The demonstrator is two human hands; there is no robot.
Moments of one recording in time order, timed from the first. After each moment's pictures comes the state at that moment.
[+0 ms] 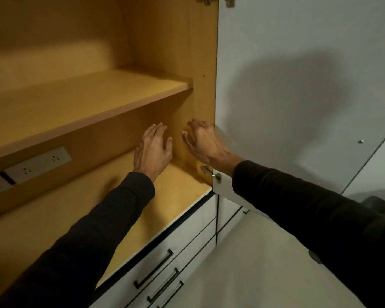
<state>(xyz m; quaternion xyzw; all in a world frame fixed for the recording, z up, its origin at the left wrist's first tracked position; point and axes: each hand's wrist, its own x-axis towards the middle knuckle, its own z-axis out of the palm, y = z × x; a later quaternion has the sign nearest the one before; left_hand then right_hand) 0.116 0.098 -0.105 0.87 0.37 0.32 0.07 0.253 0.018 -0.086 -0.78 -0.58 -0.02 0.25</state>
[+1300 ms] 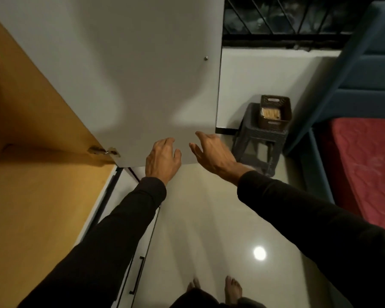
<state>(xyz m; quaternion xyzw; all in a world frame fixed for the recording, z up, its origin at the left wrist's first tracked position) 0.297 -0.093 -0.253 0.96 0.14 0.13 0.19 0.355 -0.239 -0.238 -0.93 -0.28 0.01 0.25</state>
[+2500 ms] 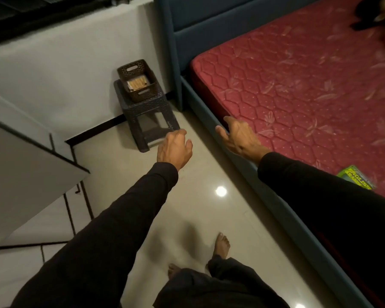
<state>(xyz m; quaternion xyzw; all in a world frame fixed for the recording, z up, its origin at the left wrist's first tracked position) 0.352 -0.446 -0.312 0.96 -0.20 -0.05 0.19 0.304 -0.634 -0.307 -0.96 0.15 -0.01 0.25</state>
